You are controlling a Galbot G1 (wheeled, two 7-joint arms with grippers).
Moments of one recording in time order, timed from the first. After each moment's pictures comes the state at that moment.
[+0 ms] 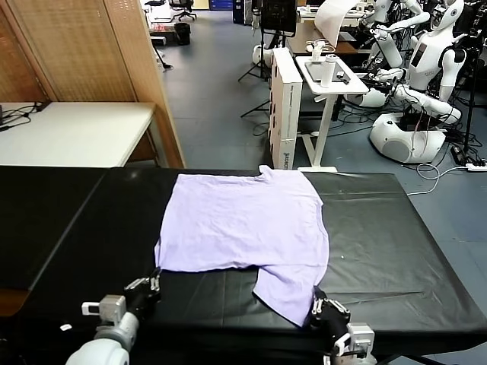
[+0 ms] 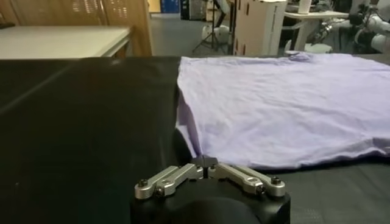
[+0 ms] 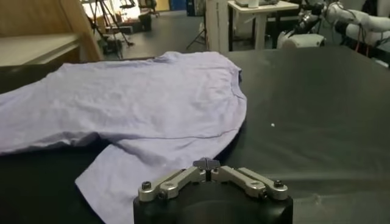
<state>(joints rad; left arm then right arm) 1.57 -1.43 -0.66 -2.13 -0.13 0.55 0.10 -1.76 1.32 0.43 2.33 0.39 -0.50 0.27</state>
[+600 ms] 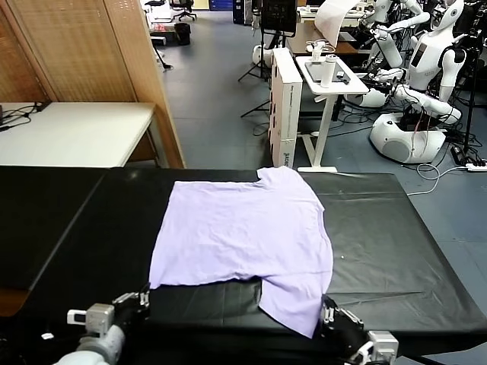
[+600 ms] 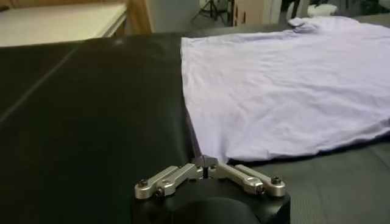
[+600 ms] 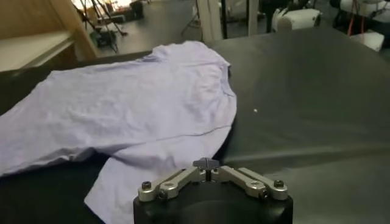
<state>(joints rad) 1.70 -1.37 -0.72 -2.27 -0.14 0.72 0.13 -1.97 1.27 0.53 2.52 0.57 -0.67 0.37</state>
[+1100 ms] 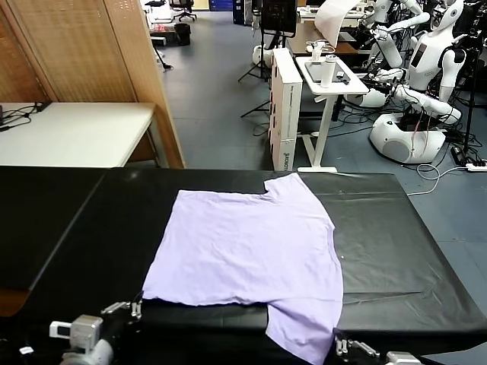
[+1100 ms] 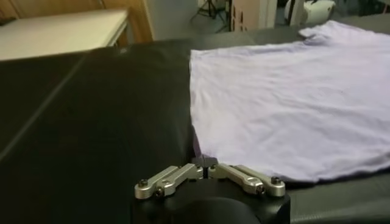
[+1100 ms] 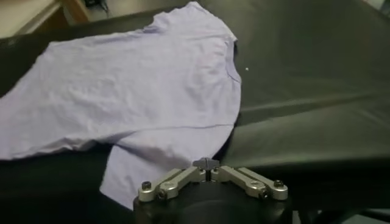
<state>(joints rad) 1.77 -1.38 -0.76 -2.41 -0.14 0.74 0.13 -1.95 1.27 0.60 2.56 0.75 -0.59 0.37</state>
